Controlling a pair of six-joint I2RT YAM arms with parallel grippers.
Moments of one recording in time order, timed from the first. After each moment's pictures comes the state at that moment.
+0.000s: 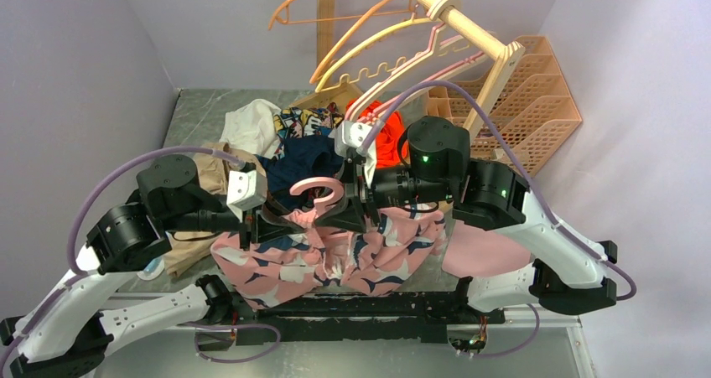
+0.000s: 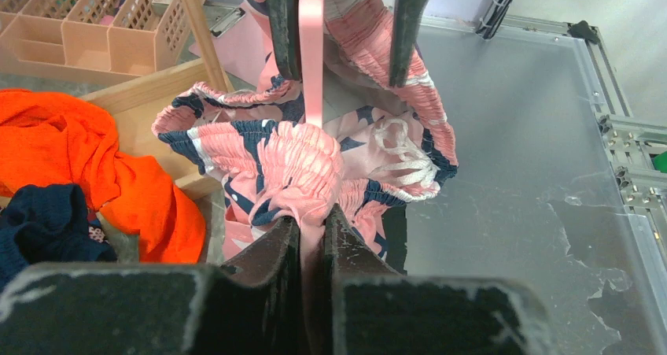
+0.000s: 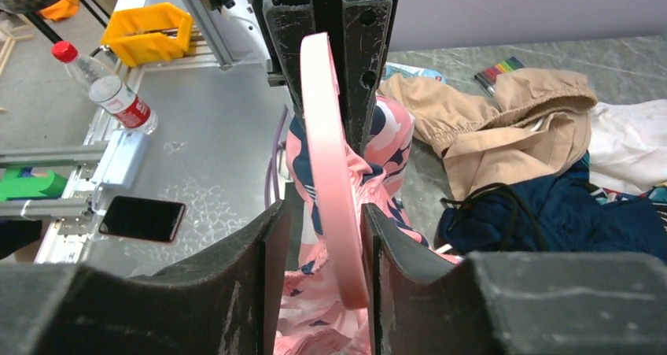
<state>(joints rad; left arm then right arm) -0.89 0.78 1.30 -0.73 0.58 0.04 1.19 1.25 1.77 -0.74 -0.41 -0.01</state>
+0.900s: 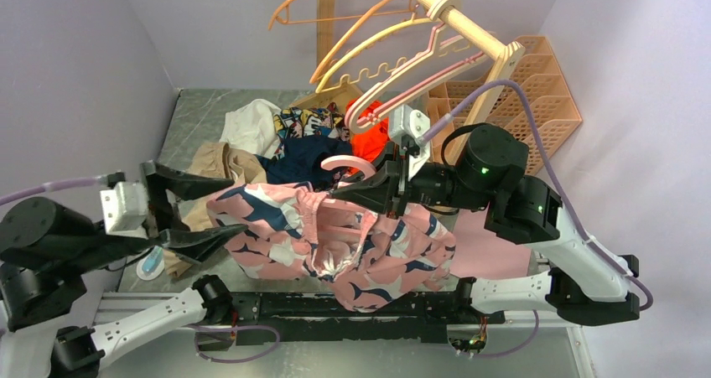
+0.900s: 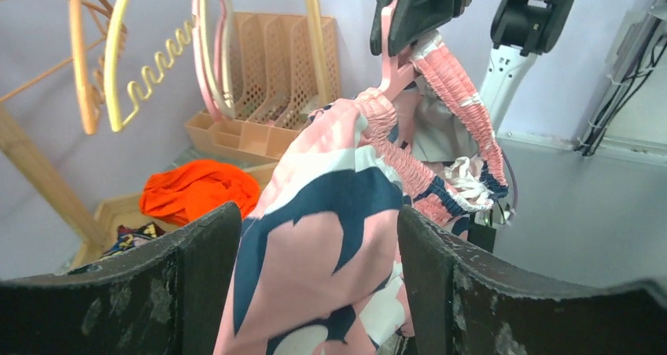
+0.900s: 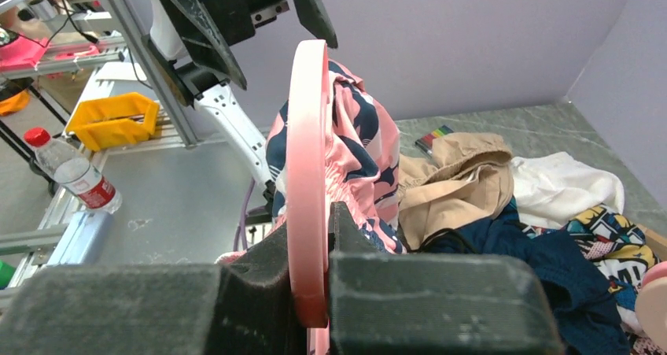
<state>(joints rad) -0.89 0.61 1.46 -0.75 0.29 0.04 1.19 1.10 1.67 -0.55 -0.27 0.03</state>
